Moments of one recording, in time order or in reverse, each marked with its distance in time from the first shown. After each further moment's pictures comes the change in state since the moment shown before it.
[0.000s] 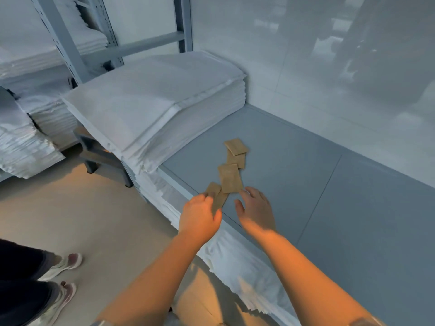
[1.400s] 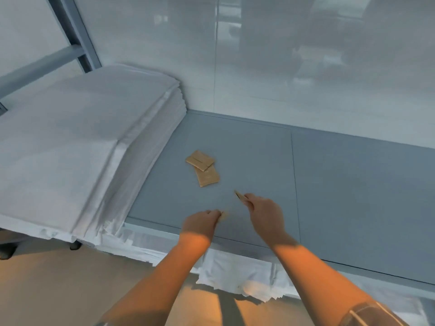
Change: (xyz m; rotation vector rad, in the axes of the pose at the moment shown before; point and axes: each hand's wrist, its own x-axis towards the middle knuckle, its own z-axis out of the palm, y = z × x) left_hand 0.124 -0.050 0.022 0.167 -0.345 0.501; right_hand 0.041 -0.001 0.016 -0.039 0.328 0.375
